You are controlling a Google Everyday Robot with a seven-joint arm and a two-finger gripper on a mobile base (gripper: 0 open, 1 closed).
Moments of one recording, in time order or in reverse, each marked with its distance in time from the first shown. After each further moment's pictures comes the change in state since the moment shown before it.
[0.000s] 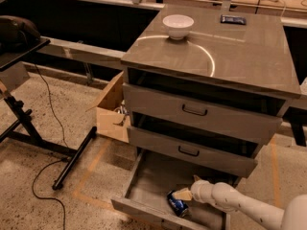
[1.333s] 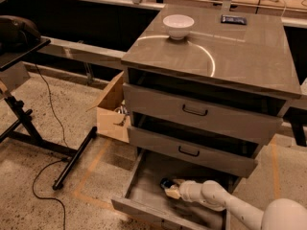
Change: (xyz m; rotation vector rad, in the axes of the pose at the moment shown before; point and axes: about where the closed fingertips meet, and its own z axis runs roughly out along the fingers) arm 0.000 0.034 0.065 -0.160 -0.051 -0.043
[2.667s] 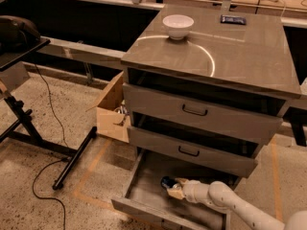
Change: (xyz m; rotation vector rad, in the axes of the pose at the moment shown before) arm -0.024 0.018 -0.042 -0.034 -0.066 -0.032
